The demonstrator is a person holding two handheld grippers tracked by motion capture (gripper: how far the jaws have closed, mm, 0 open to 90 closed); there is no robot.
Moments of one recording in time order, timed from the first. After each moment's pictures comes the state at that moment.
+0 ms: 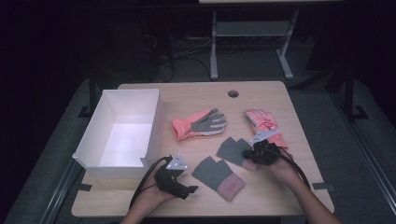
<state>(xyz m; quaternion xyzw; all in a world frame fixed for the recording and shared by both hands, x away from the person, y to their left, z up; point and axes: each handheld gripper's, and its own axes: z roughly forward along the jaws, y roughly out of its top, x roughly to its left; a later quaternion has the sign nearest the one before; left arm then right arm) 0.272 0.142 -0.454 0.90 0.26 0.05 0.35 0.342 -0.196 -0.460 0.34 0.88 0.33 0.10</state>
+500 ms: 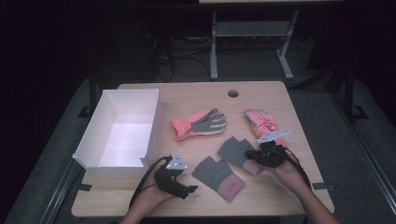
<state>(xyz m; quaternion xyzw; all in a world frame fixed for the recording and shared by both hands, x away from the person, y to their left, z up) 0.273 0.144 -0.454 0.90 0.25 0.05 0.35 0.318 -0.205 -0.434 0.37 0.85 0.37 0.09</state>
